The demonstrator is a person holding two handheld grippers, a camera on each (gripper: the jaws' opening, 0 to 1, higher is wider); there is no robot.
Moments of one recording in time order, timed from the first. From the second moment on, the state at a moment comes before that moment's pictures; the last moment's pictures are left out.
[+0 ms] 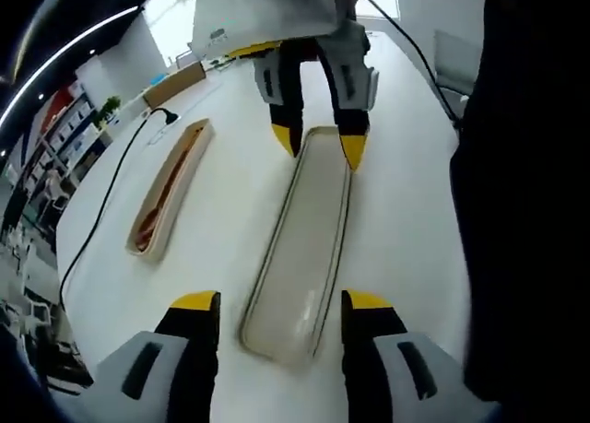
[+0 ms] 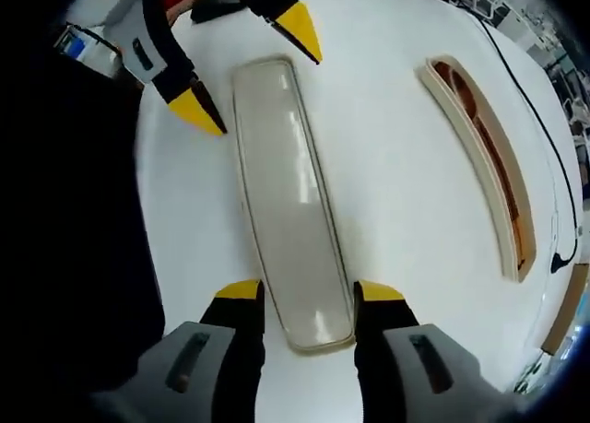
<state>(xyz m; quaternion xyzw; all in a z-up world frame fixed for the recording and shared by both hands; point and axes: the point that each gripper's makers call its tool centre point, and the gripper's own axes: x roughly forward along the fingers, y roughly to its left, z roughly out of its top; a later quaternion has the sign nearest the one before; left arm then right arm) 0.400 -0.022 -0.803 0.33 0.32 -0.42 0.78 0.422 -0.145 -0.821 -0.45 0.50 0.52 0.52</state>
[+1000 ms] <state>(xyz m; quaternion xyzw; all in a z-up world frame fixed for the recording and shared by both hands) 0.403 -0.031 -0.803 0.37 0.30 -0.48 0.74 0.426 -0.145 -0.814 -0.35 0.61 0.57 0.44</state>
